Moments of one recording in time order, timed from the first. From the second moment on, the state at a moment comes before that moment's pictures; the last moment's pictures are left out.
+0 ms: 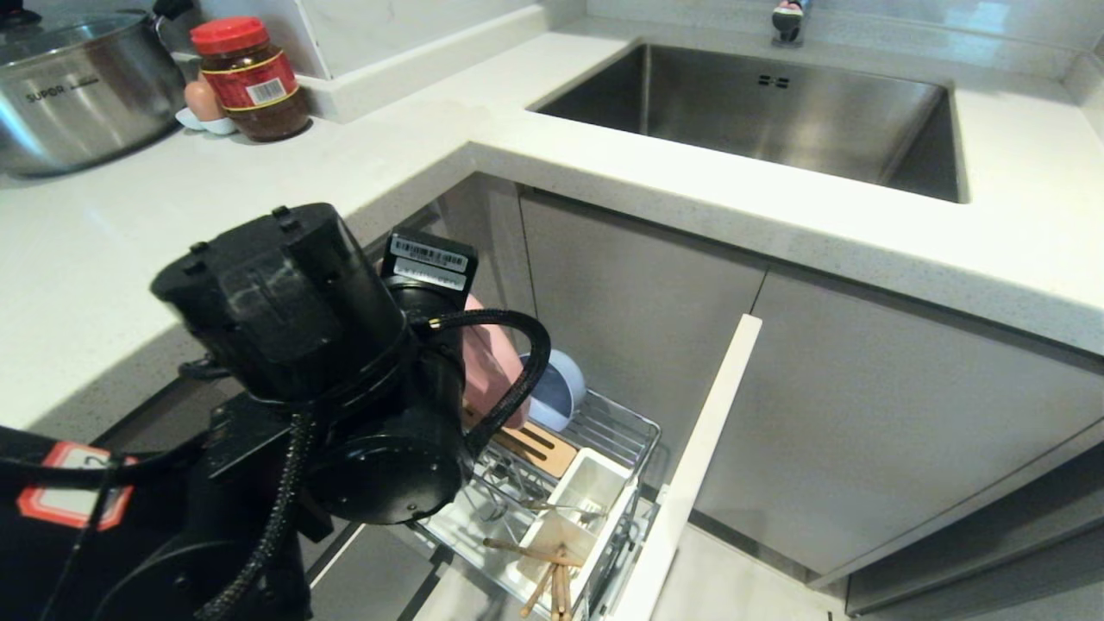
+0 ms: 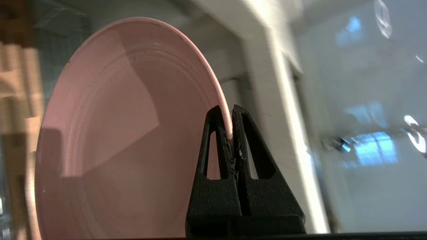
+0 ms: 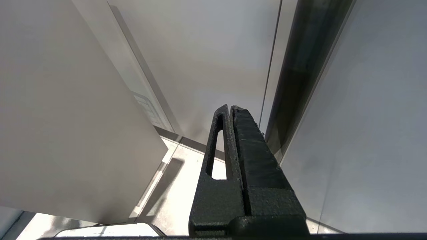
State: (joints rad) left arm -0.93 1.67 -0.83 -1.10 1.13 -0.89; right arm -0.01 0.00 0.00 -0.01 -0.05 0.10
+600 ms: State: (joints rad) left arm -0.85 1.73 -0.81 -0.73 1.14 -1.29; right arm -0.01 0.00 0.00 -0.01 -0.05 0.10
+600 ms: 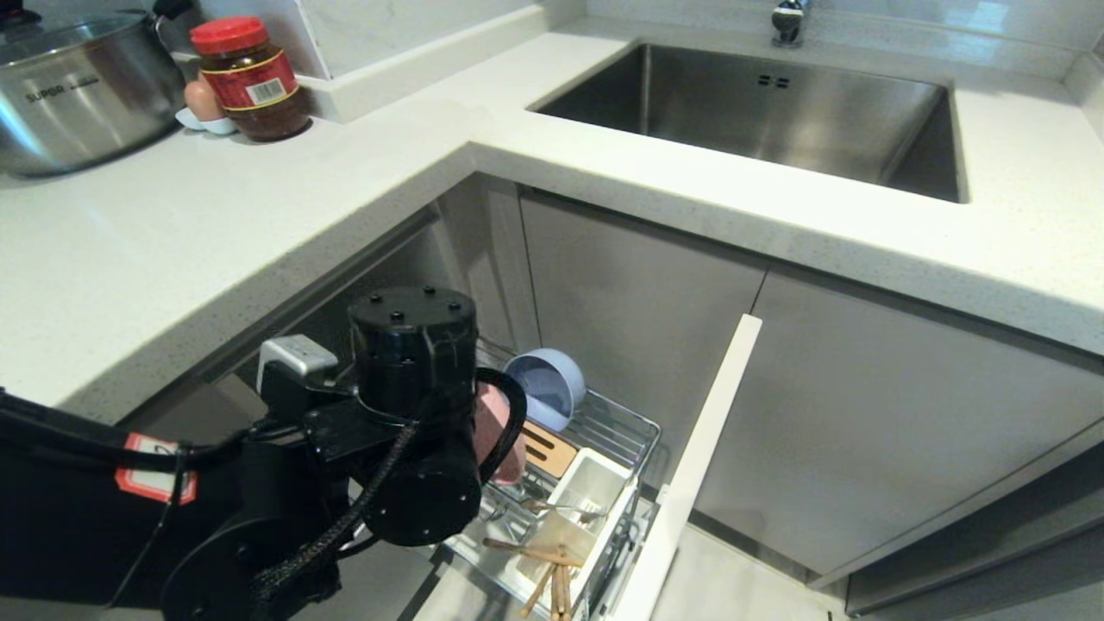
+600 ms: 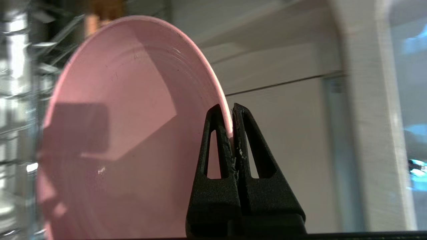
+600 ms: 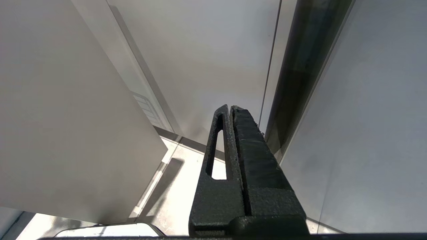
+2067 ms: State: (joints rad) left arm -0.78 1.86 -0.80 -0.65 1.12 -1.40; right arm -0.01 0.00 0.00 -0.01 -0.05 0.10
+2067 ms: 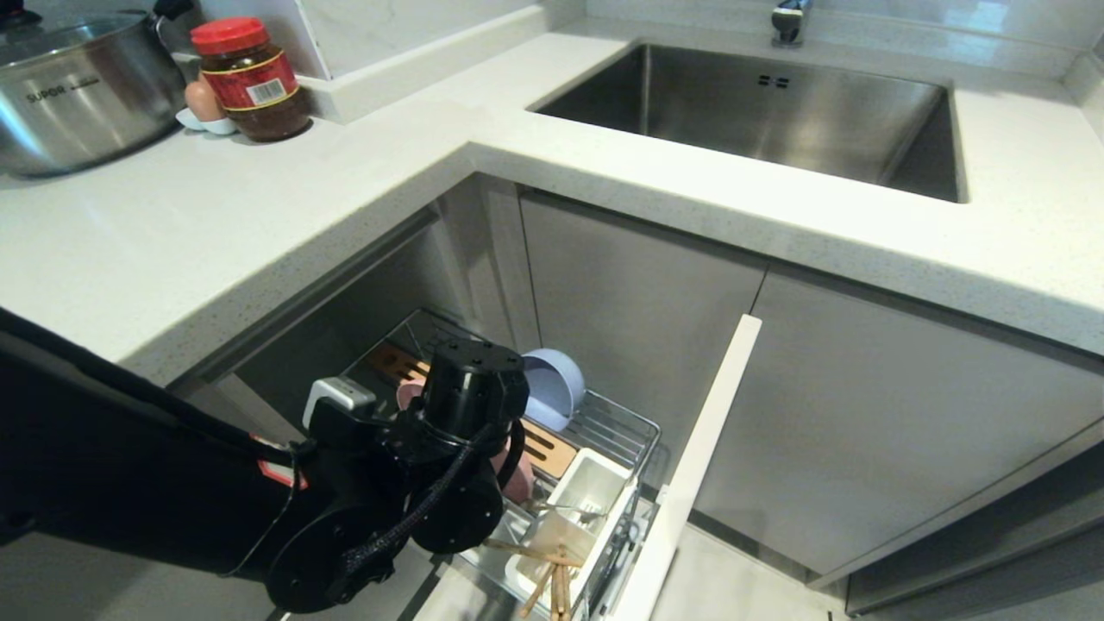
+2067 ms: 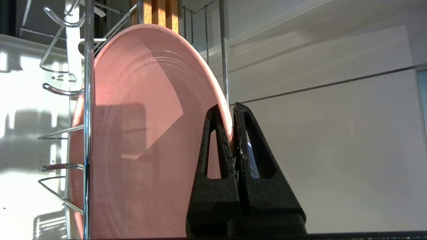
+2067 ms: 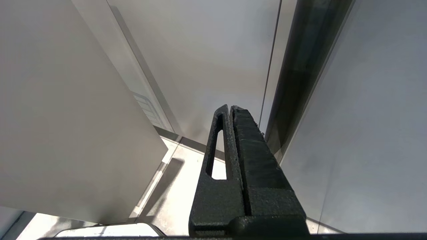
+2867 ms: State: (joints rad) left arm -0.79 1.82 -0.81 -0.56 1.11 -1.39; right arm -0.01 0.00 0.00 -0.01 -0.05 0.10
